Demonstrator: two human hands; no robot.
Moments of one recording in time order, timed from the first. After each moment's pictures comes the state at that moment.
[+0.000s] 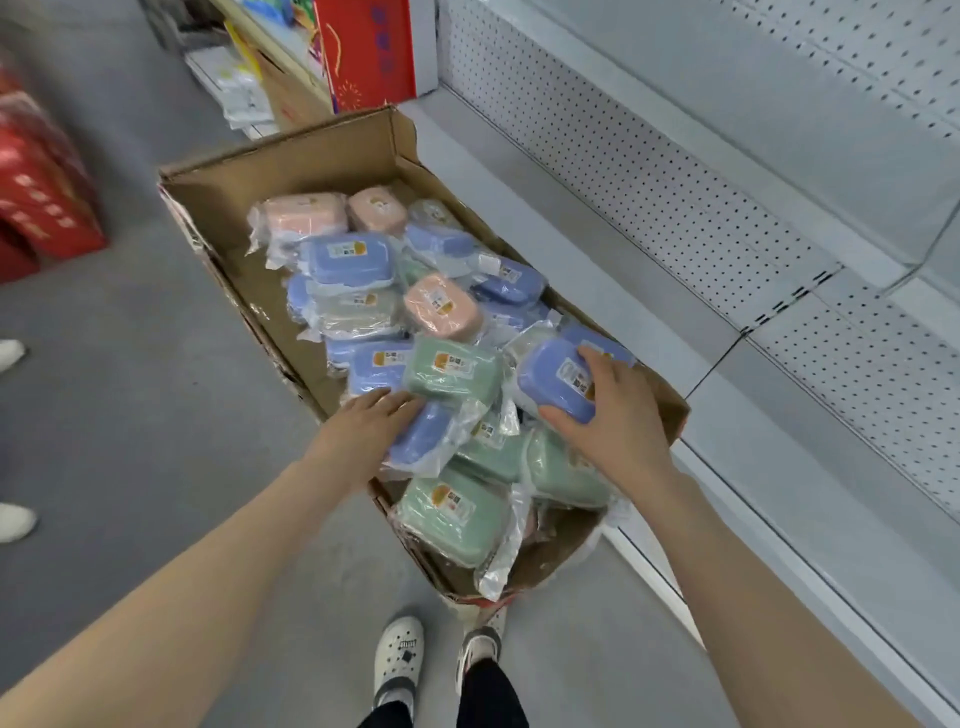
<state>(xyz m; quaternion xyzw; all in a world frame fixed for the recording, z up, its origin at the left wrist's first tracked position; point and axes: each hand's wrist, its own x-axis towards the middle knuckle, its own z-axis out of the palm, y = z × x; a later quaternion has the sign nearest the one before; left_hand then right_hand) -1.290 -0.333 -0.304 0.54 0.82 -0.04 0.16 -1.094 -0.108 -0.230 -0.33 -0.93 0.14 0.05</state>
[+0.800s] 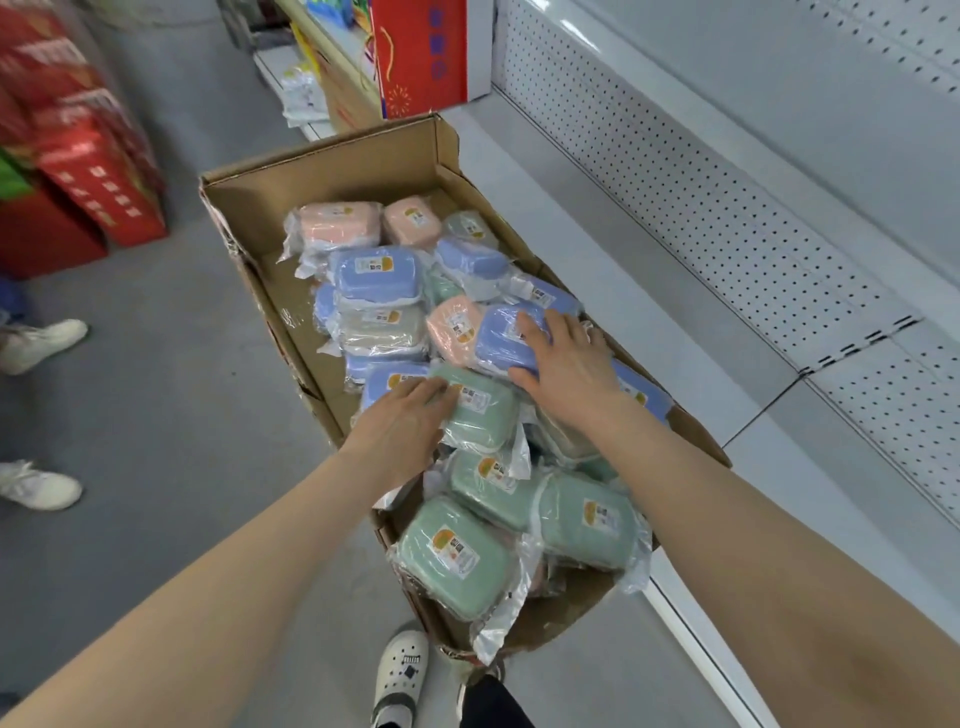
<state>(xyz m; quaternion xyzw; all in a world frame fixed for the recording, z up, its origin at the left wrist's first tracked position) -1.295 -0.283 -0.288 0.50 0.86 0.07 0.09 -1.225 -0.055 -0.267 -0.16 -0.98 -0.03 -0.10</state>
